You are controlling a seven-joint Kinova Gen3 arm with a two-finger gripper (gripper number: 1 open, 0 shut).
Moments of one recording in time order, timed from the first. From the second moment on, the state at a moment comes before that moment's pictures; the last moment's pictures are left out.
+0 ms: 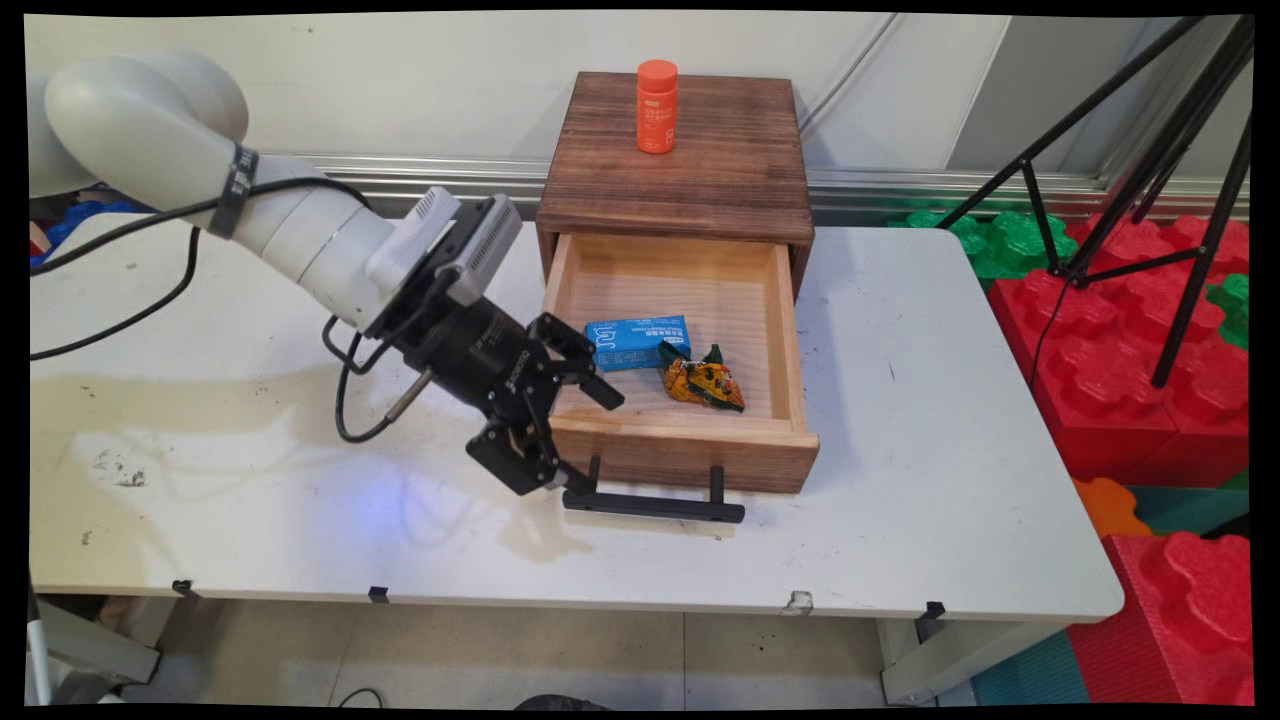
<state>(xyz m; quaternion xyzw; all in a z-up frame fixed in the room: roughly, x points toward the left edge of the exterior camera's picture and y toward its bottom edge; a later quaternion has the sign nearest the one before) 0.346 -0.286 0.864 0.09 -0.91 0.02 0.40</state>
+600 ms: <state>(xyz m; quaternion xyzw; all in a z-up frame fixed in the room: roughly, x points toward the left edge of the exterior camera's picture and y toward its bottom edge) 0.336 -0.276 0.856 0.10 -0.91 0.03 0.39</state>
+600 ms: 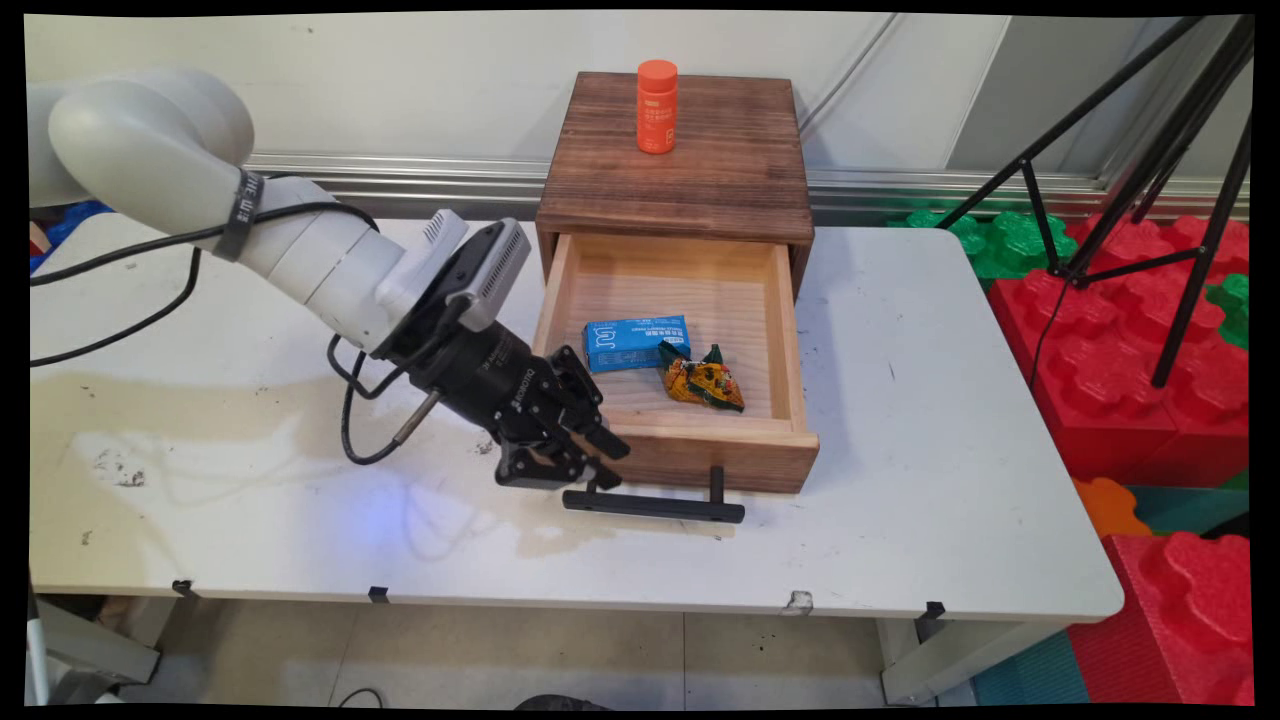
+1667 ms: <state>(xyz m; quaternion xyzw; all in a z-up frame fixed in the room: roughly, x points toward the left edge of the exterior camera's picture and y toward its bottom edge) 0.327 -0.290 0.849 0.09 -0.93 0.09 0.35</state>
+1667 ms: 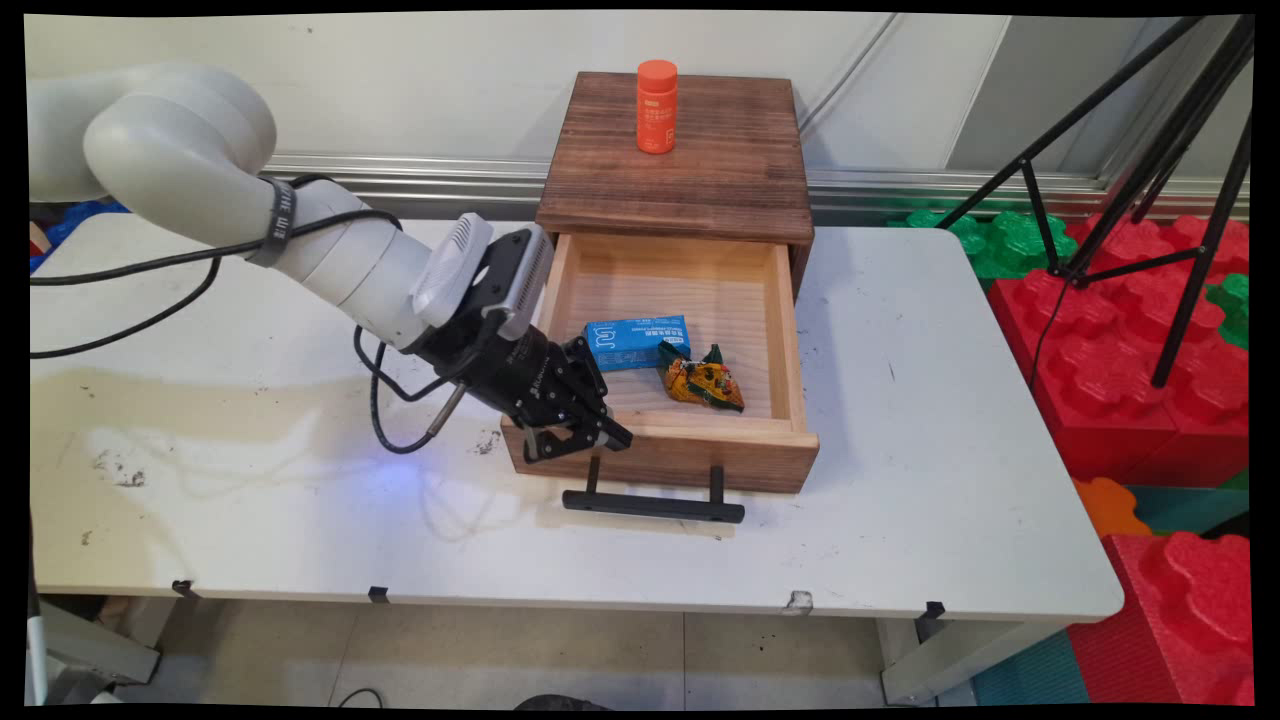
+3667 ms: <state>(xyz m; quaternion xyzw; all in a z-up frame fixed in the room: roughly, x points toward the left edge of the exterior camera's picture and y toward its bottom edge) 0.345 -0.344 0.832 0.11 -0.94 0.15 0.30</state>
